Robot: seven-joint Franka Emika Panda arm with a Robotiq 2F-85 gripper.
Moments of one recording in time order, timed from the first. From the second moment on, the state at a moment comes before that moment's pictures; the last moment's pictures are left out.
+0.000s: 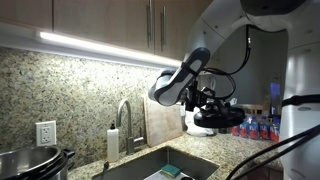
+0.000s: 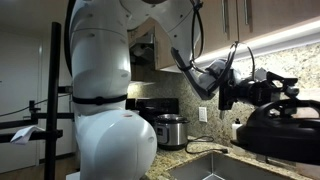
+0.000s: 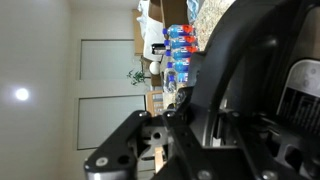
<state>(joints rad) -0.03 -0.09 -0.03 -2.25 -1.01 1.15 0.80</state>
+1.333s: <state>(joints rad) -0.12 0.14 -0.14 -2.04 -1.00 1.20 0.81</state>
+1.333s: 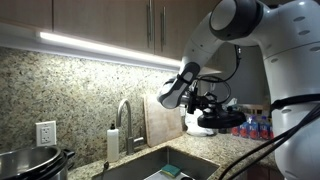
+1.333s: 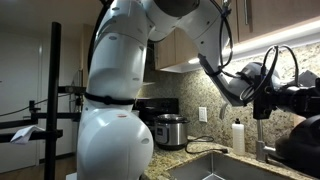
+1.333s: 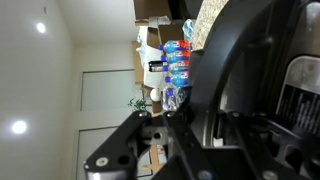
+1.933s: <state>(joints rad) -0.20 0.34 -0.22 -1.87 -0.94 1.20 0.87</state>
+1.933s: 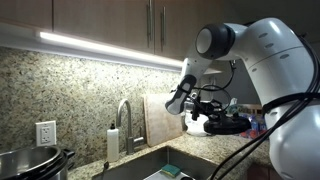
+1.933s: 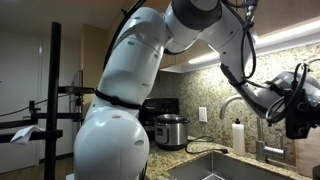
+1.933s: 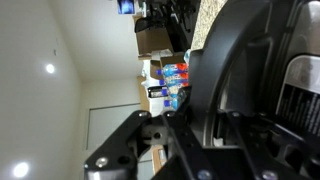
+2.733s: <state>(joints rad) -0.32 0.64 -0.30 -1.44 -0.83 1.19 0.87</state>
